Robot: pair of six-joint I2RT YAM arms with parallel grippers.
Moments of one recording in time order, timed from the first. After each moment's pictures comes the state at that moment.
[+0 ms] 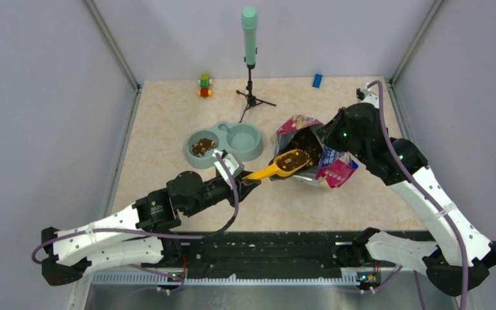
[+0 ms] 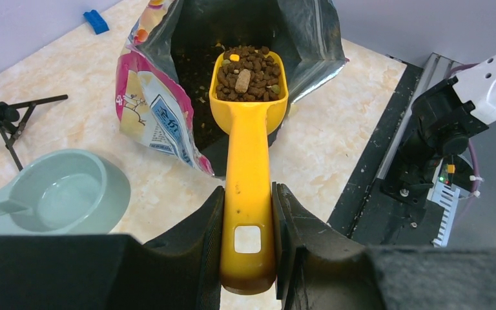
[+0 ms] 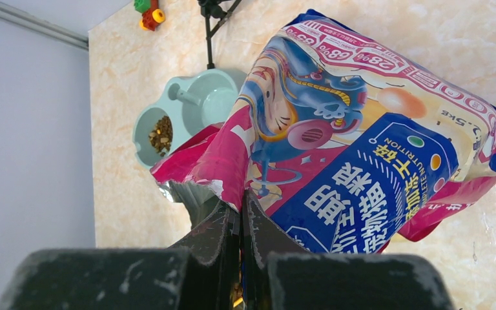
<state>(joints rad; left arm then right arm) -1.19 0.77 0.82 -0.16 -0.17 -0.07 0.62 1.04 1.35 -0.83 0.31 0.83</state>
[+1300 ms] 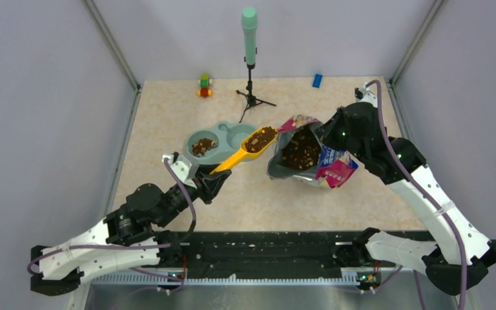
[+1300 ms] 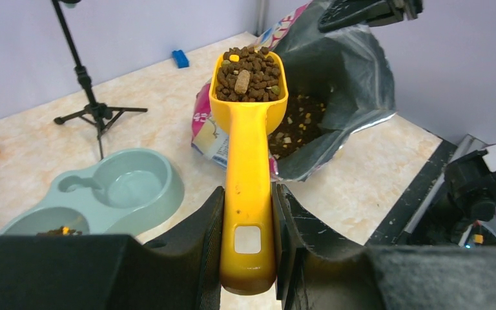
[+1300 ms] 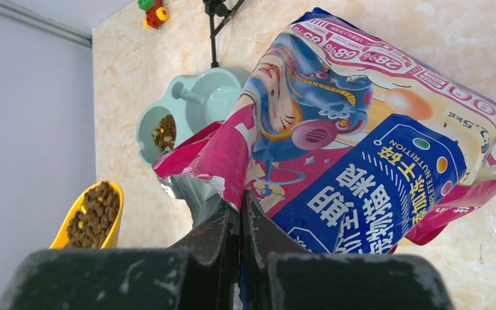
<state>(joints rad) -1.19 0.49 0.76 -0.20 -0.37 -0.09 0.62 1.05 1.35 -0.82 0.30 0.83</state>
